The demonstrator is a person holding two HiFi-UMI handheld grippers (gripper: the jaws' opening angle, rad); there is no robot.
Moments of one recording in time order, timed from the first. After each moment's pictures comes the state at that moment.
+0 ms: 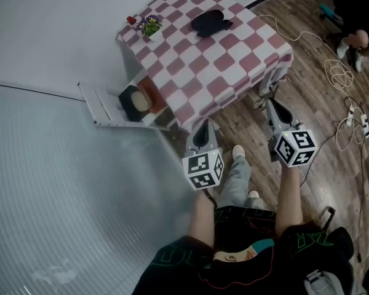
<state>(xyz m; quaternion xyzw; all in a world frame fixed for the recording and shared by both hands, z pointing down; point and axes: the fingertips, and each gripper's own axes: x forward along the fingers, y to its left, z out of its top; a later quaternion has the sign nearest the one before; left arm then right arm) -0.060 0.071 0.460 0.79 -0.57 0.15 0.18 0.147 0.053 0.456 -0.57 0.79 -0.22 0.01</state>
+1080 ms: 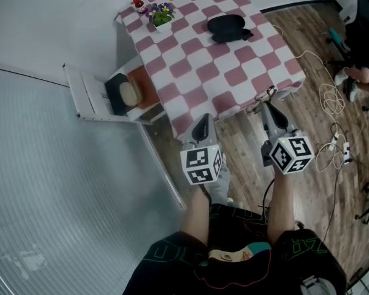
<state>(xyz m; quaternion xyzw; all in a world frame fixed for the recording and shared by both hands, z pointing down) -0.077 -0.021 0.489 0.77 -0.59 0.10 0.23 0.099 -0.042 0.455 -0.52 0.82 -0.21 -0.05</state>
